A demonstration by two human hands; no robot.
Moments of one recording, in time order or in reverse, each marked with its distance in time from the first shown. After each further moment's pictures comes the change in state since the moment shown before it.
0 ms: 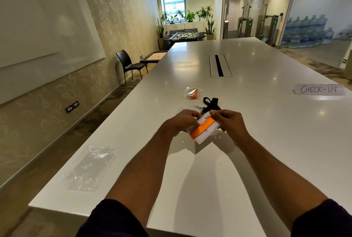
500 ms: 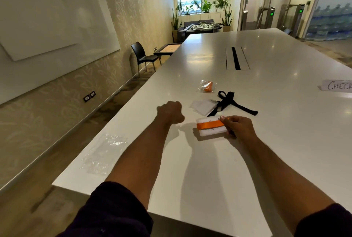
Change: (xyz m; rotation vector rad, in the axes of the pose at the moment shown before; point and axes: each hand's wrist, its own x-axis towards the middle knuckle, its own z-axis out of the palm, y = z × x) left_hand -0.020 -0.032 -0.060 0.915 0.369 -0.116; right_hand -0.005 0.039 0.015 0.008 0.006 0.247
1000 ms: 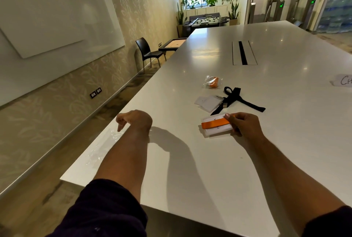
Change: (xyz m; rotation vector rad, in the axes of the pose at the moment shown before) left_hand -0.037 -0.081 -0.004 0.628 -0.396 -0.687; right_hand -0.001 0.004 0.005 0.007 0.018 -0.035
